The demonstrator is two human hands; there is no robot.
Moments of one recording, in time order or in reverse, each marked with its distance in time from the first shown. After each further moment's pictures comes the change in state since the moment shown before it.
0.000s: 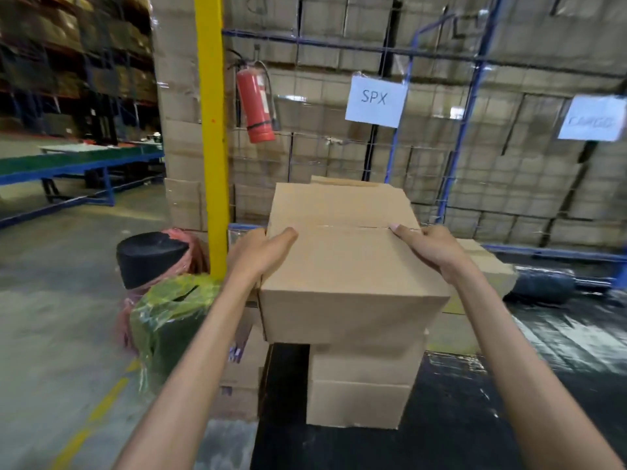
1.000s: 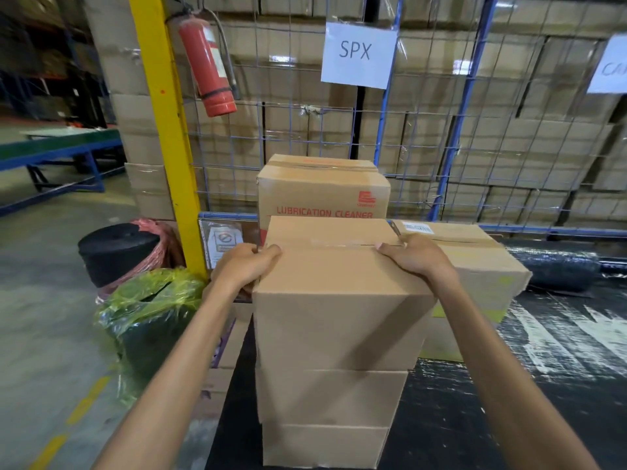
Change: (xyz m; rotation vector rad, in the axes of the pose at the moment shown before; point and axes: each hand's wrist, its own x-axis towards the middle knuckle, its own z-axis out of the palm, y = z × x) left_hand 0.142 0.031 0.175 0.118 -0.125 -0.164; right_hand 0.196 0.107 0.001 -0.374 -0.156 0.015
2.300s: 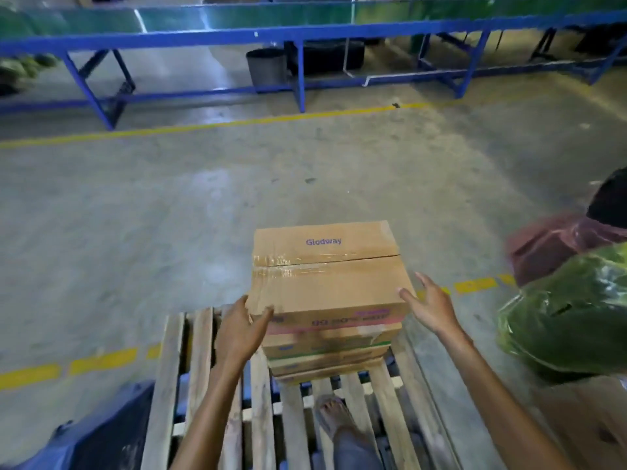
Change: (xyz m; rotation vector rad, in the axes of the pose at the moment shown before) left_hand -0.457 -0.811 -0.400 -0.162 0.789 -1.188; right_hand -0.517 -0.582 0.774 -0.017 -0.978 -0.866
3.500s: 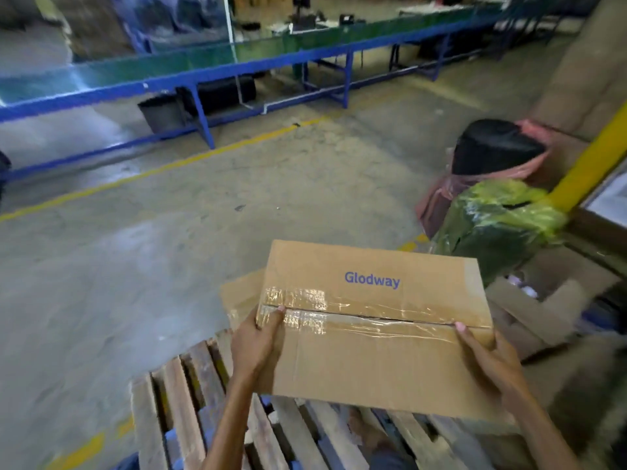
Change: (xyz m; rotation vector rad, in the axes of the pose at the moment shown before) left_hand -0.104 -0.008 -0.007 -0.203 -0.179 0.260; right_hand -0.300 0.117 -0.053 0.501 0.402 0.488
